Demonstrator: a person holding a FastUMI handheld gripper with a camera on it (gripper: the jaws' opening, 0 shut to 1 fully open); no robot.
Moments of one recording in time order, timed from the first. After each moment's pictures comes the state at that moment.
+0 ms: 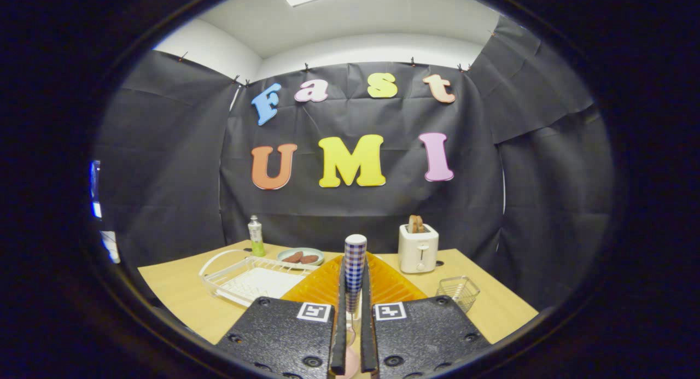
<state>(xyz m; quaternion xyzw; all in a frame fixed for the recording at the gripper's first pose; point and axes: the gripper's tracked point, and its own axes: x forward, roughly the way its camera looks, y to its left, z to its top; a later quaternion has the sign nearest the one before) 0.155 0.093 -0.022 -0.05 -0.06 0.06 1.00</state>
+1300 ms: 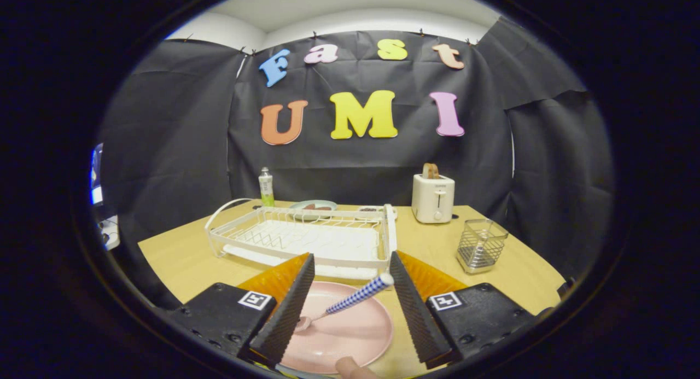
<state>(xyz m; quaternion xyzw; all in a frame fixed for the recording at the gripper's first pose) 0.160 0.086 -0.120 -0.07 0.04 0.04 1.00</state>
